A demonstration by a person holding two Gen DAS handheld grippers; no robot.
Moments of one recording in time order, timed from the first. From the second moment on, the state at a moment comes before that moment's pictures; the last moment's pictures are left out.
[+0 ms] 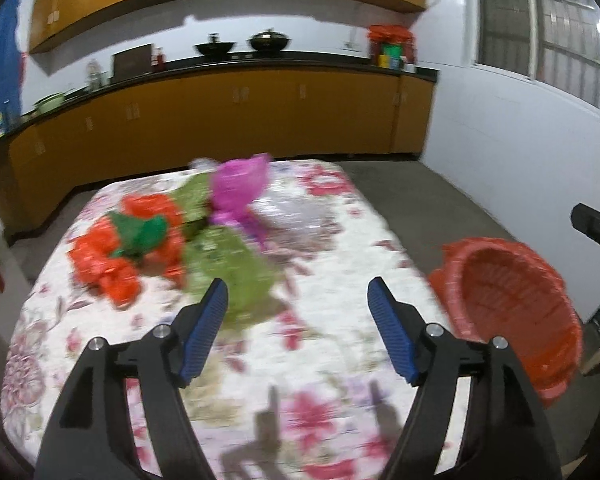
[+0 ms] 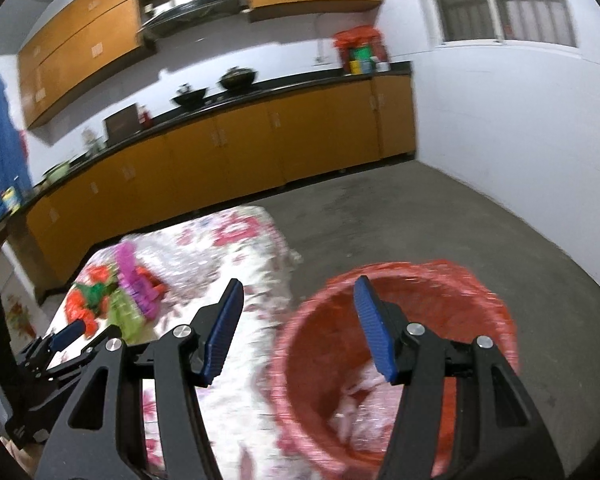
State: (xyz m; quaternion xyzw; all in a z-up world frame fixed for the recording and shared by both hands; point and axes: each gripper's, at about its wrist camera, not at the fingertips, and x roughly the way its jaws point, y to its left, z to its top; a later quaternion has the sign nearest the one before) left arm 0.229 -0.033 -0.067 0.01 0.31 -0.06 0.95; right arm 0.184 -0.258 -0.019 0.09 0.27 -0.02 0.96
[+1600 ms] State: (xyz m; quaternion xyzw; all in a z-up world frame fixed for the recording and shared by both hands) left arm 0.346 0.192 -0.129 -0.12 0.39 0.10 0.91; right arm 0.276 -0.062 -0.081 0.00 0.34 0.16 0.93
